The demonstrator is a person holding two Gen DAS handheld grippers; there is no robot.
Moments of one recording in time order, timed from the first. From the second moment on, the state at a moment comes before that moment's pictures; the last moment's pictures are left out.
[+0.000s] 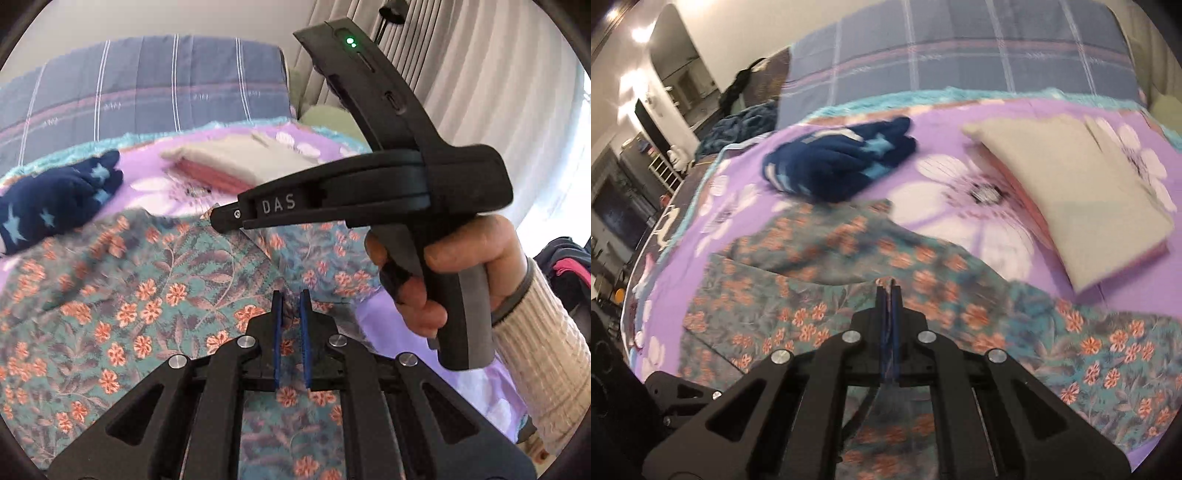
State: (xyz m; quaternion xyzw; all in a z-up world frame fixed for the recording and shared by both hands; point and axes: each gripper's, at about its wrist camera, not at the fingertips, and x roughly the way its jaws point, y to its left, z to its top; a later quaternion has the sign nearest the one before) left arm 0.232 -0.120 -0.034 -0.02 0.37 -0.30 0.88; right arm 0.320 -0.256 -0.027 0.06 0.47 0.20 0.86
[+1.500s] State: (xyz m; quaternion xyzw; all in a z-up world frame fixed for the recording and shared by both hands) left arm 0.163 0.058 -0.026 -0.03 0.32 -0.05 0.94; right arm 0.134 -0.567 -0.030 0.37 0.34 -0.13 0.86
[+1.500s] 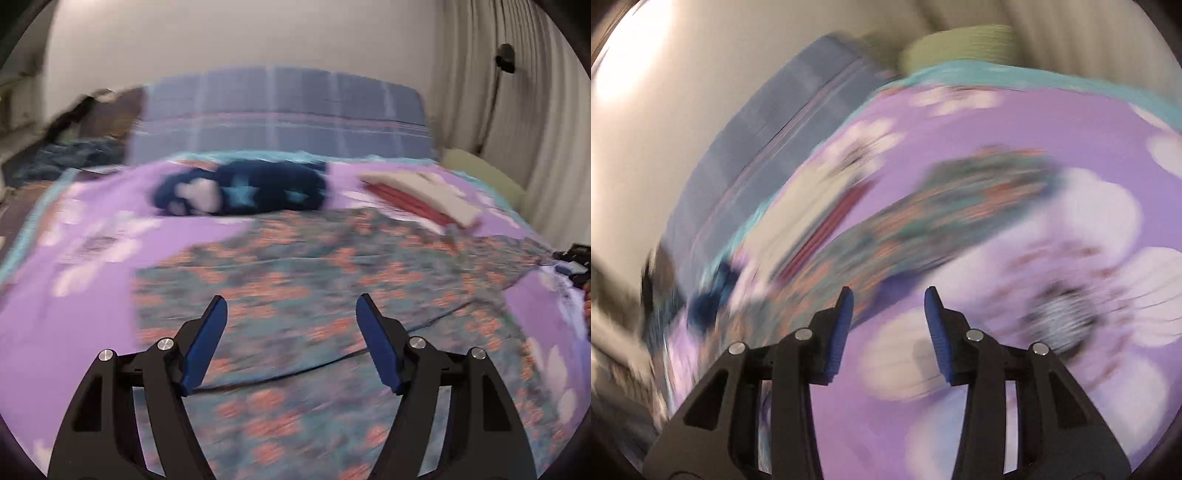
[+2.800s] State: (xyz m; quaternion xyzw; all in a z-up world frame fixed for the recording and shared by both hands) left arm 0.201 0.052 -0.096 -0.23 0.42 -0.21 0.85; right arm 0.225 -0.208 -0.078 0.10 0.48 0.29 0.82
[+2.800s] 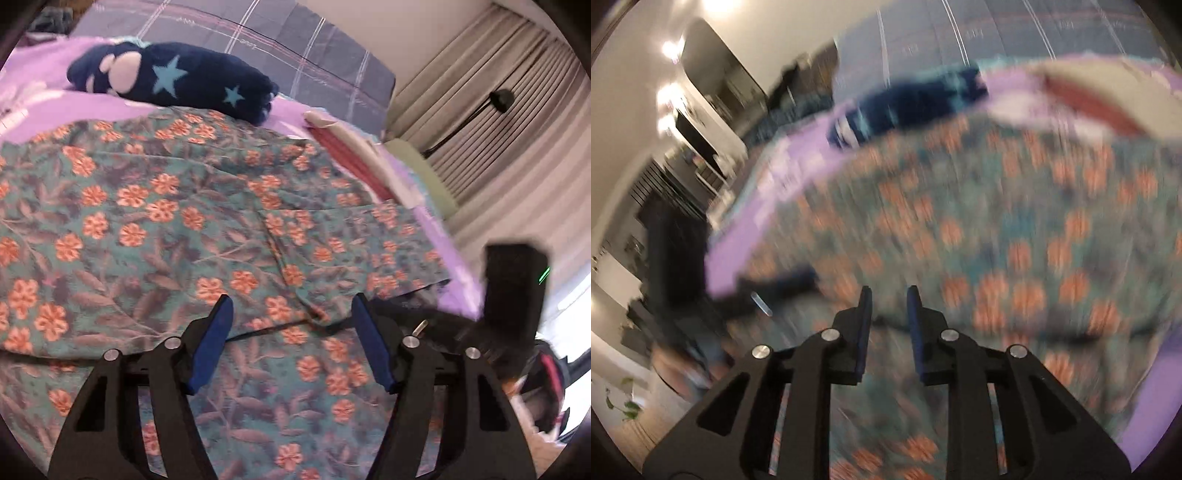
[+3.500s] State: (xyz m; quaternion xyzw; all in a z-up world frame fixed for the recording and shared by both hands) left arm 0.243 -0.016 -0.010 -0.15 0.36 -0.23 0.89; right arm 0.187 -0.236 -0.068 0.03 0.43 0.21 0.88
